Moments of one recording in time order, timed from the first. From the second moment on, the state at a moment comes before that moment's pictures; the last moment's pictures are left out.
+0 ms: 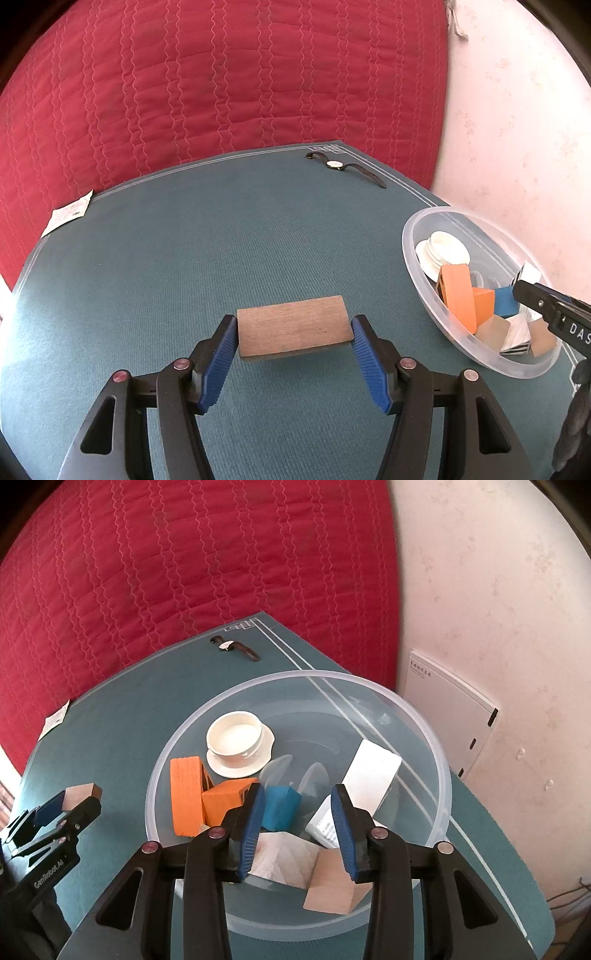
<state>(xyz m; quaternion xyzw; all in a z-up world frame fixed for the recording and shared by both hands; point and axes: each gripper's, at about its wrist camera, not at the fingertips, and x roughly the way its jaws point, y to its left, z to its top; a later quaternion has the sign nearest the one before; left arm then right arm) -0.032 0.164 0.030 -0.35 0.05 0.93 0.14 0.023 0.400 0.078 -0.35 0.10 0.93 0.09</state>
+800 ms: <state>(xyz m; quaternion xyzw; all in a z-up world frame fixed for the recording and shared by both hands) -0.034 0.211 0.054 -0.34 0.06 0.92 0.15 0.030 0.410 0.086 -0.34 0.05 0.93 0.12</state>
